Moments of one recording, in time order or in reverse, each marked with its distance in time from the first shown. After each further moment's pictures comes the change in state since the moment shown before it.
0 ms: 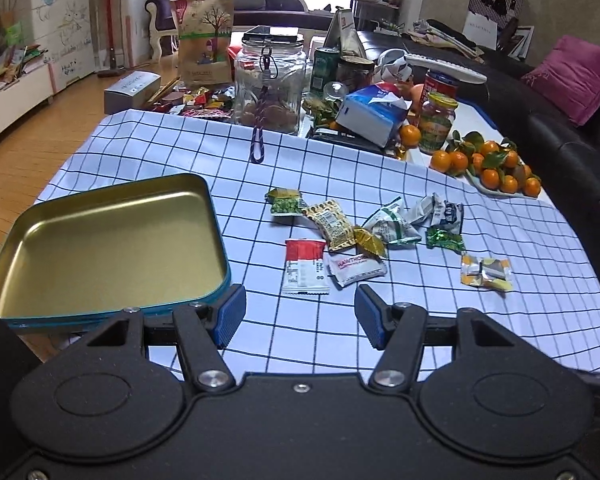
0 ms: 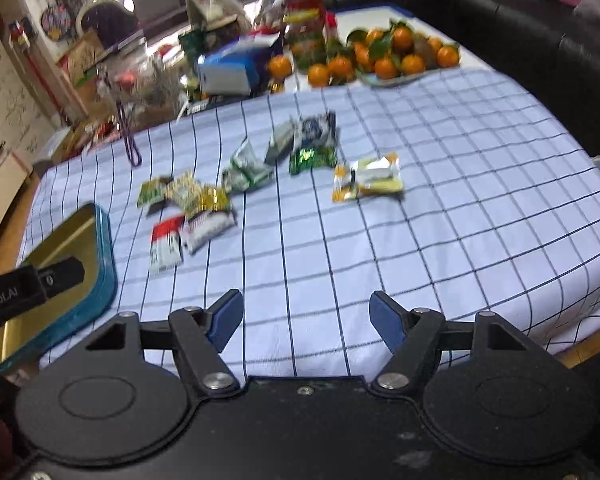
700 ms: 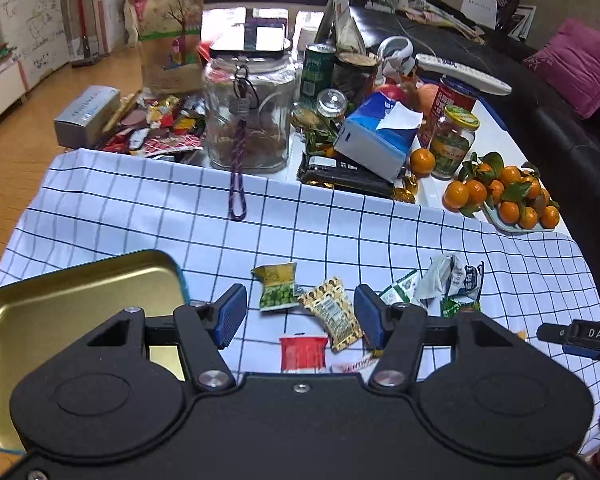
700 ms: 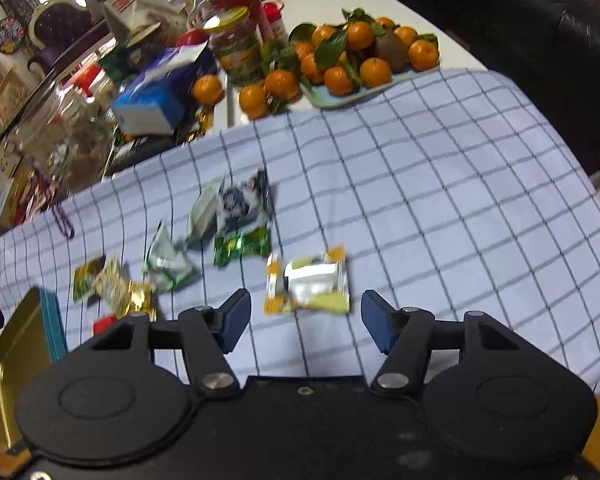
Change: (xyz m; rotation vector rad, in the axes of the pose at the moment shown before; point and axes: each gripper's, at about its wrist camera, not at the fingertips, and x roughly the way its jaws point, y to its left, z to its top) left arm 0.089 0.003 0.114 0.031 0.120 -0.053; right arm 0.071 -0.069 0.142 0.140 0.076 -0.034
